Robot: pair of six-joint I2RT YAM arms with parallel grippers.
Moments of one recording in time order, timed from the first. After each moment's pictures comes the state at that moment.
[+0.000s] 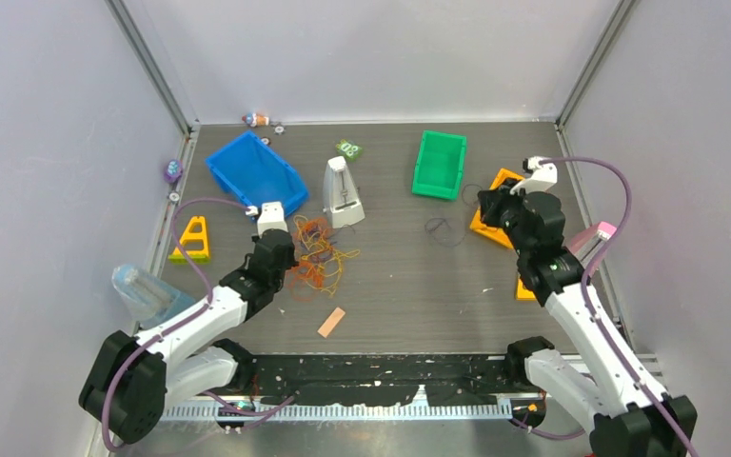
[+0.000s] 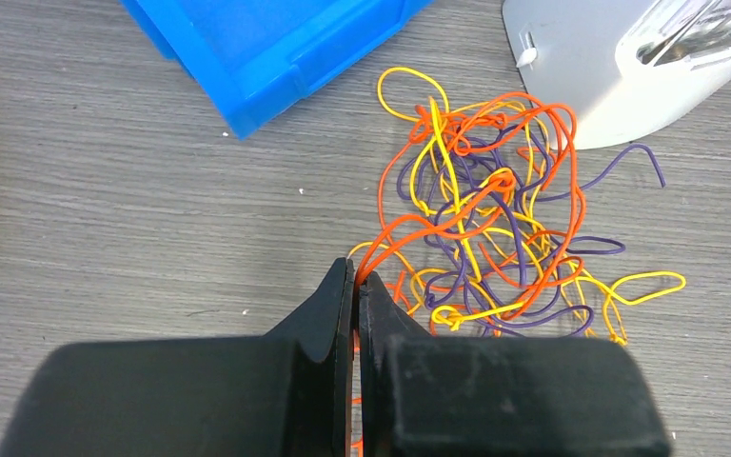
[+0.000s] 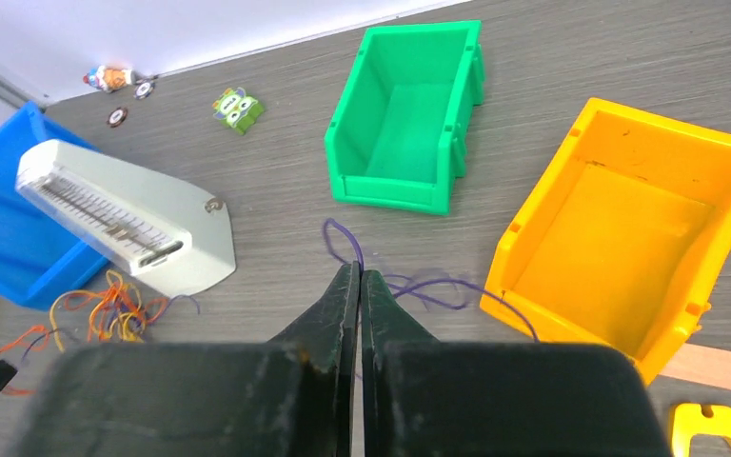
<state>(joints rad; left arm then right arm) -0.53 1.05 0.44 0.04 -0.52 -0.36 0.25 0.89 0.72 -0.05 0.09 0.38</state>
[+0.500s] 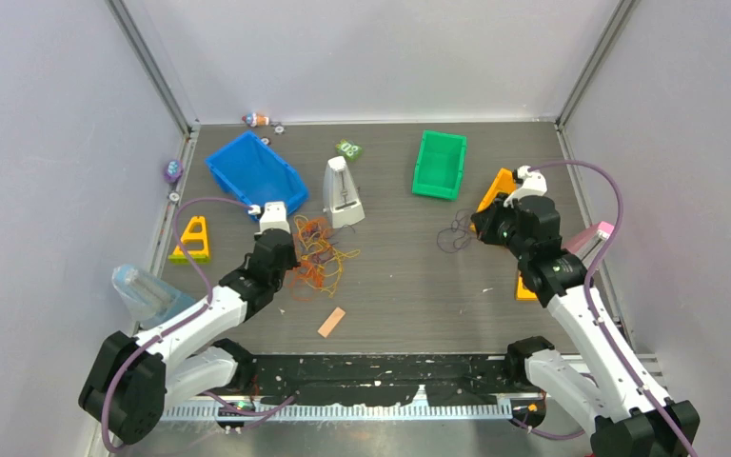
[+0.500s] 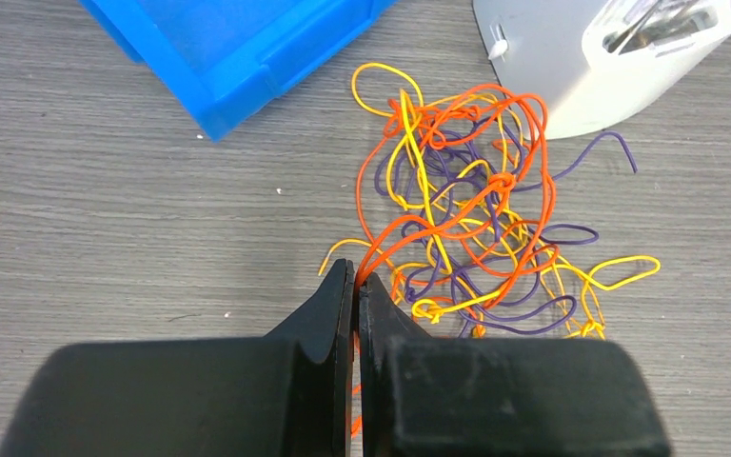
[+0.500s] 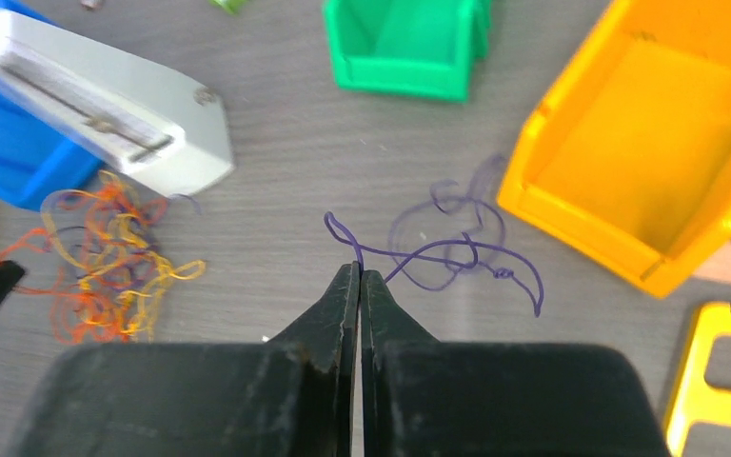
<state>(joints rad) -0.53 1.03 0.44 0.03 -0.48 -0.36 0.25 0.83 0.77 -0.32 -0.02 0.39</state>
